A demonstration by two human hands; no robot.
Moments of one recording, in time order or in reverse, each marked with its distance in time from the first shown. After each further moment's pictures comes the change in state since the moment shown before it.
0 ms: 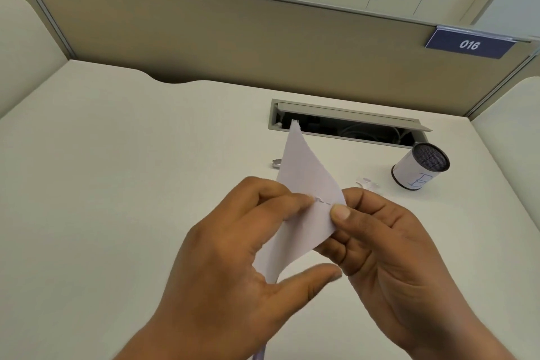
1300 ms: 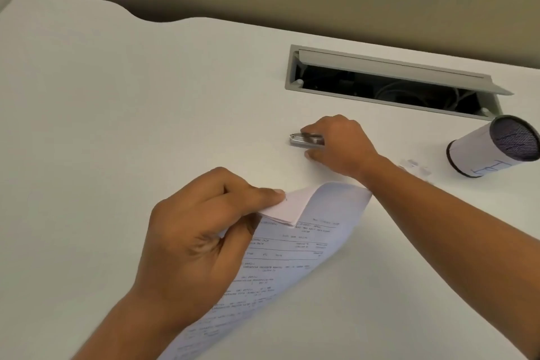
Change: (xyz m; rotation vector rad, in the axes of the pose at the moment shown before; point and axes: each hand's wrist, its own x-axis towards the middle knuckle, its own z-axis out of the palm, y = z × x) left_hand 0.035 -0.118 0.030 0.065 0.030 -0.086; right_hand 0.275 0.098 -0.142 -1.850 -0.105 -0.099
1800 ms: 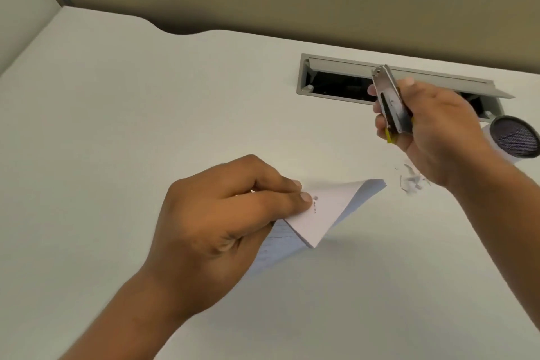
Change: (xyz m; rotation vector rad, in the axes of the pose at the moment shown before) left_hand -0.002 0.022 -0.029 -0.006 -0.025 0.187; right_hand -0.087 -0.033 -0.117 1.354 0.229 0.394
